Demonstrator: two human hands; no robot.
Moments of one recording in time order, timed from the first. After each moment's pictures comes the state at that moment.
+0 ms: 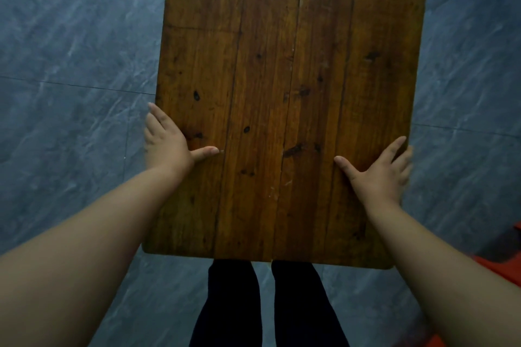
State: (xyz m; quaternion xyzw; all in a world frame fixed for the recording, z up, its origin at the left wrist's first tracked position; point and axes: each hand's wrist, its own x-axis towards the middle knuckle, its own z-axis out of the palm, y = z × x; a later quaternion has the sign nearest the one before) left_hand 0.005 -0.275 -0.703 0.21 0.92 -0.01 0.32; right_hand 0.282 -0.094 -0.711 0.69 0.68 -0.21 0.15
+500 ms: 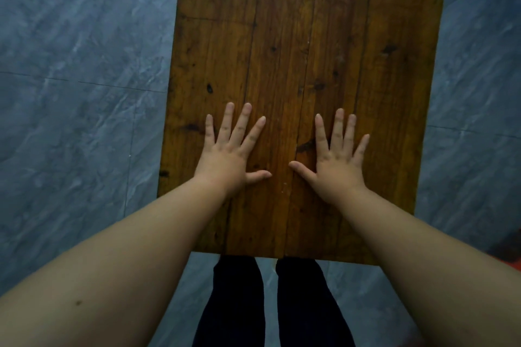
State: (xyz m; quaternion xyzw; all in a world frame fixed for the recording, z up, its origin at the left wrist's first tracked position) left_hand 0.047 -0.256 -0.720 0.54 0.80 -0.14 0.24; right_hand 0.211 -0.126 -0.714 0.40 0.86 -0.12 0.29
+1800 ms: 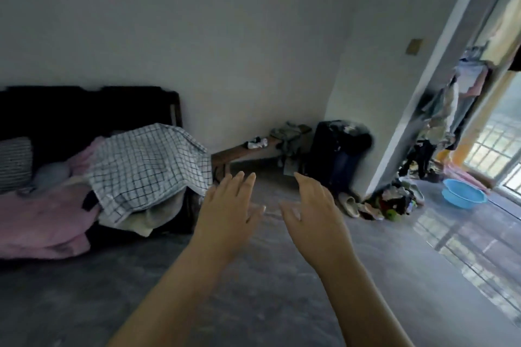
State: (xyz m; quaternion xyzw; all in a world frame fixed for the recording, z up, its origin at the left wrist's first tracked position) left_hand 0.058 -0.785 -0.071 -0.03 0.98 0.12 -0.17; right_hand 0.033 -0.624 -0.042 -0.22 0.93 -0.26 -0.13
